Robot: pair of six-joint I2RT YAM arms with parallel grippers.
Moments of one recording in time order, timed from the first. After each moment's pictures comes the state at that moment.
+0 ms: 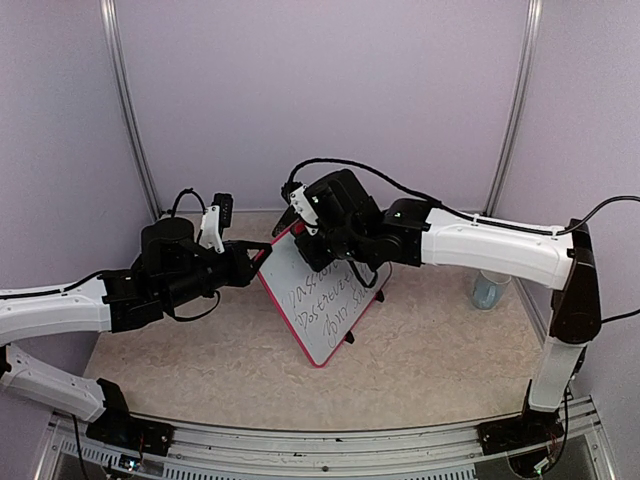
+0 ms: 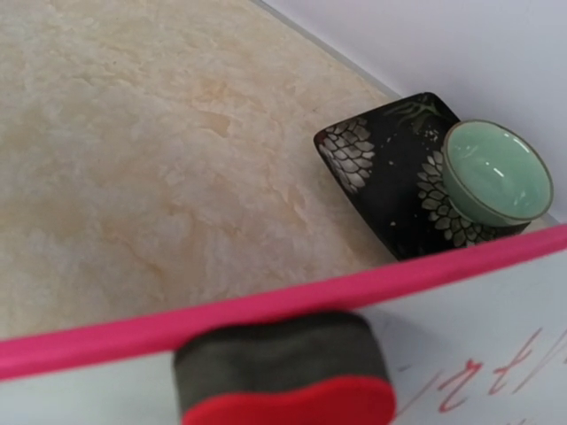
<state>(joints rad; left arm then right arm) -0.90 1.16 0.77 0.19 -0.16 -0.53 1.06 1.86 1.70 -0.44 0.43 0.02</state>
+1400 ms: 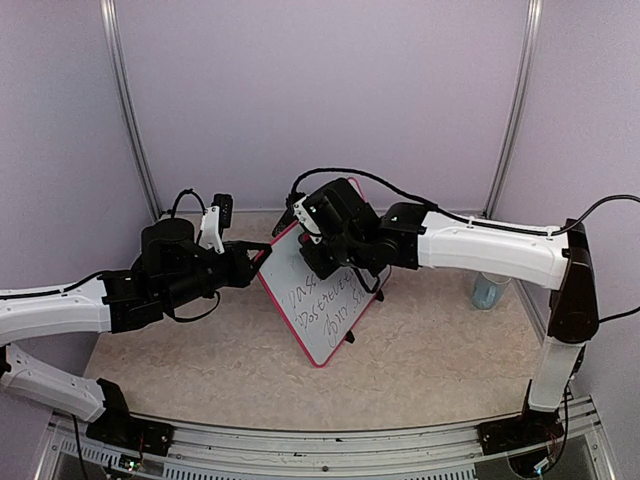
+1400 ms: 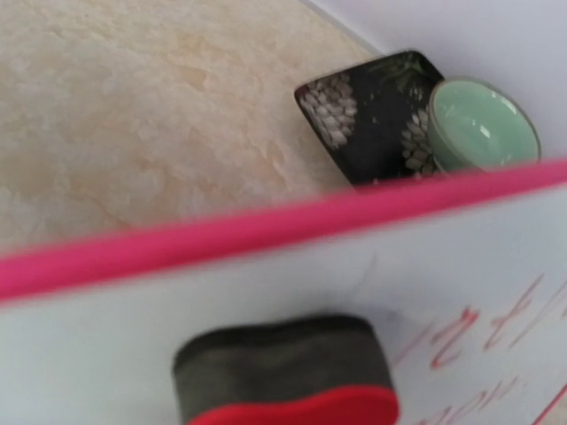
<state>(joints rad) -0.91 1.16 0.76 0.19 -0.16 -0.53 1.06 1.87 1.70 -0.50 0.46 0.03</state>
